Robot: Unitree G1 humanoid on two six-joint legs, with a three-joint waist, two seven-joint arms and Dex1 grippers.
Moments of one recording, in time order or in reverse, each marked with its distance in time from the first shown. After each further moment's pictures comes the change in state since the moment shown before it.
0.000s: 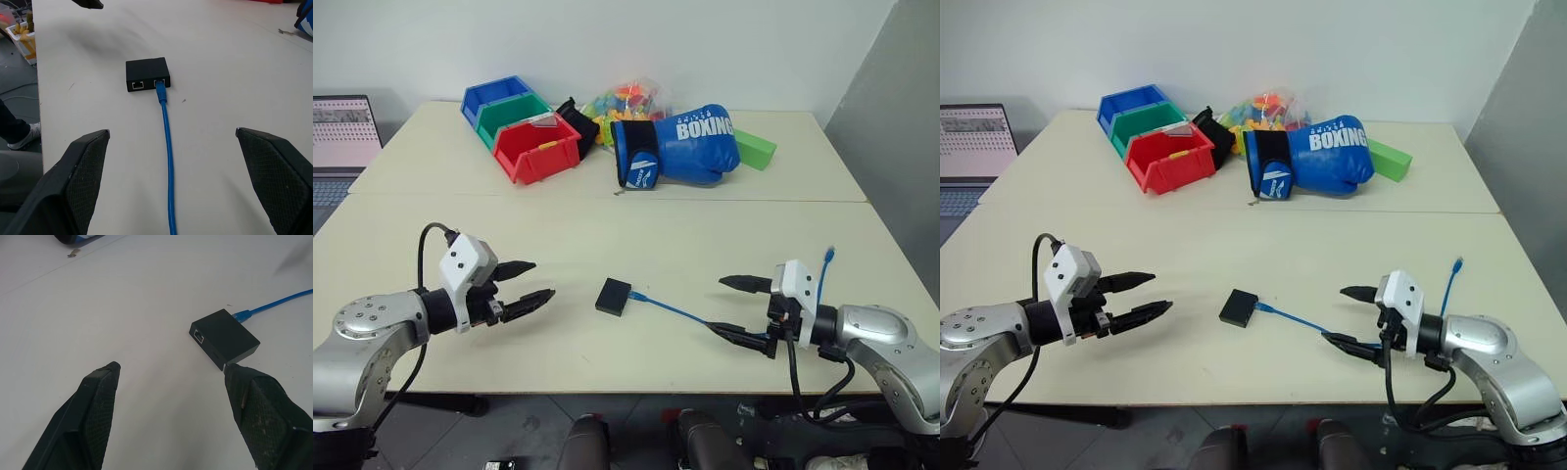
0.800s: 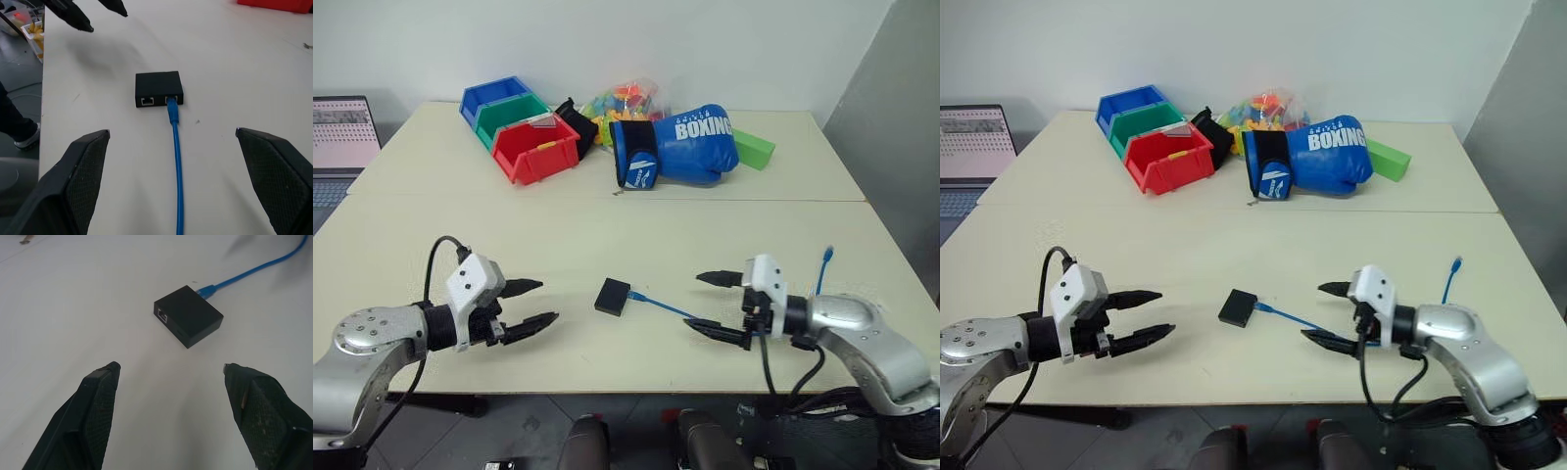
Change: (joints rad) left arm 0.108 0.025 -0.022 -0.048 0.054 -0.100 -0.095; right arm -0.172 0.128 0.202 0.058 -0.107 0.031 -0.076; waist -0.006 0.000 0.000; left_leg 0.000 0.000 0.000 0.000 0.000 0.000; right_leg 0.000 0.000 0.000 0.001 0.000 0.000
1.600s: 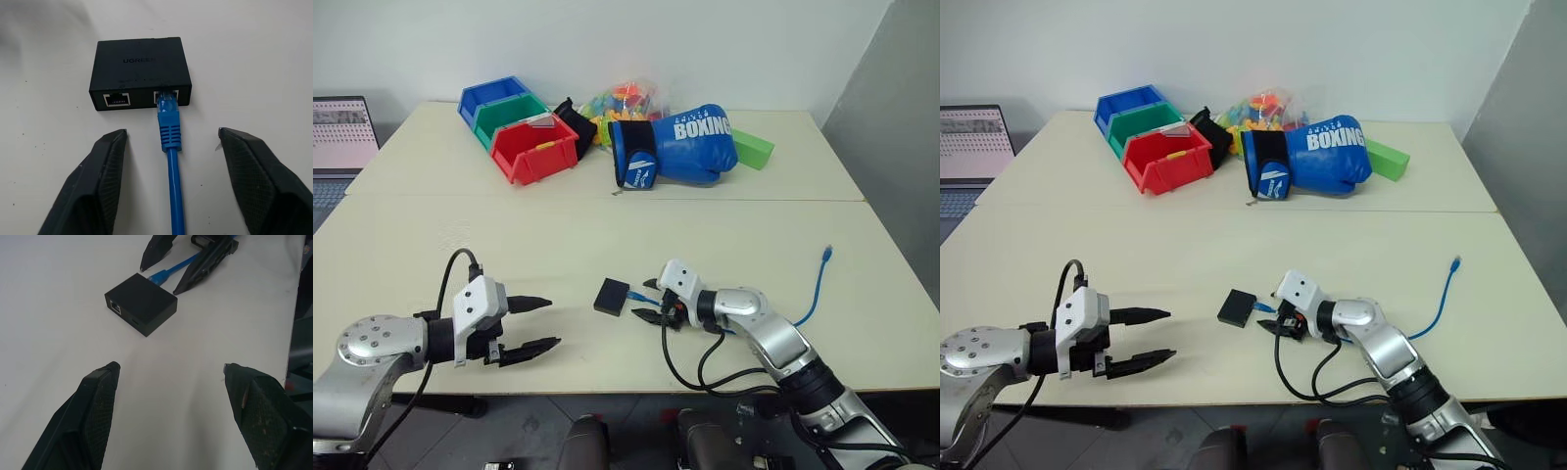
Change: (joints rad) left arm 0.024 -0.010 -0.037 0.102 0.058 -0.198 -0.141; right arm -0.217 0.274 0.241 0.424 -0.300 -0.097 -0.091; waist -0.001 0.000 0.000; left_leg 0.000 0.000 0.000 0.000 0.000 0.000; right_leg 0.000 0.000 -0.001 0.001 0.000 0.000
